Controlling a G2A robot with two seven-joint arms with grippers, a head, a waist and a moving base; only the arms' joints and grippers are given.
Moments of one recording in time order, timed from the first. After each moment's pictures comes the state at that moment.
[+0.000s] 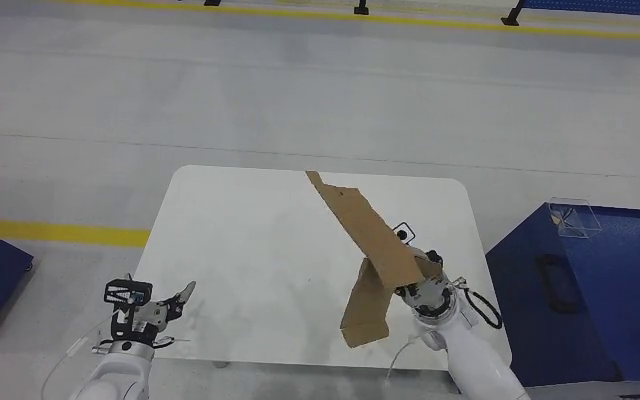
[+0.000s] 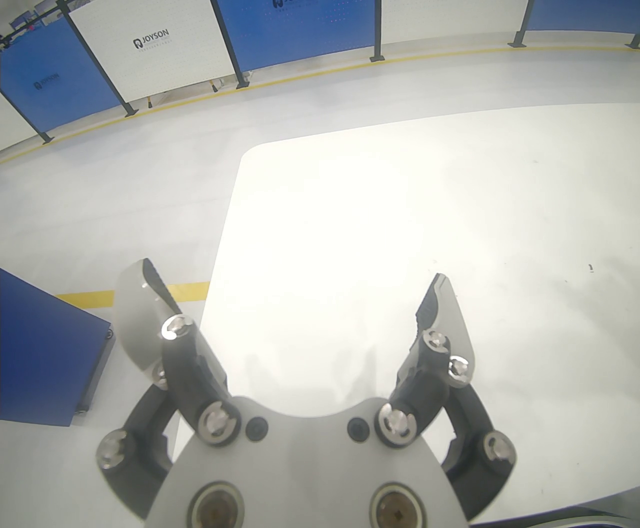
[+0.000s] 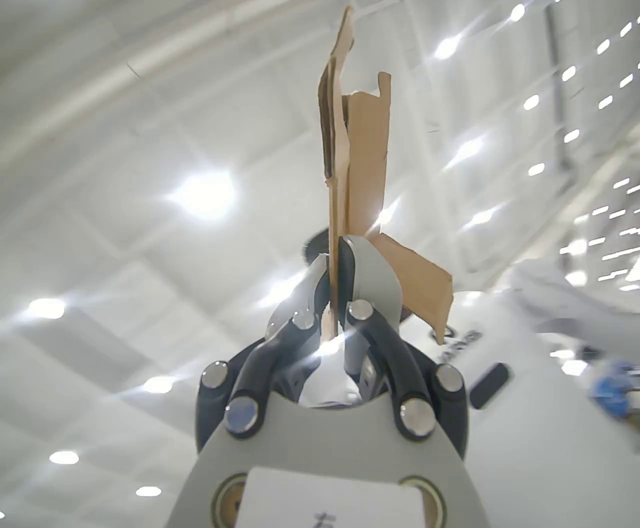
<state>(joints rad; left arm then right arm) 1.73 -1.15 -1.60 -1.80 1.33 0.00 0.00 -1.26 -1.17 1.11 -1.60 1.68 0.19 1.24</state>
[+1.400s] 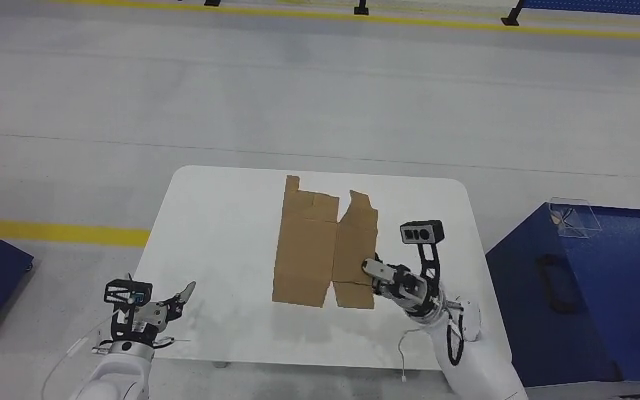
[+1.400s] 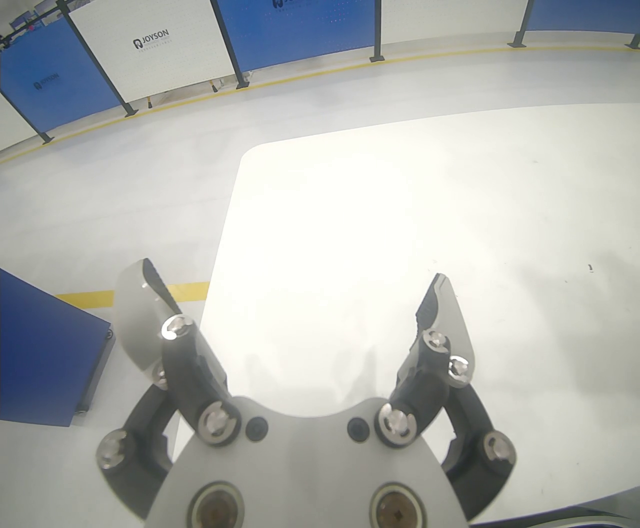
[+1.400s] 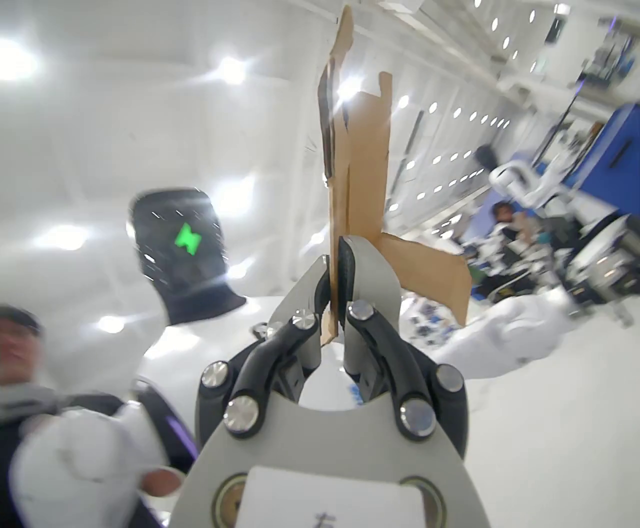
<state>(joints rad) 1.73 -1.15 -1.60 -1.80 1.33 0.00 0.00 -1.26 -1.23 1.24 -1.62 0.82 -0.72 1.08</state>
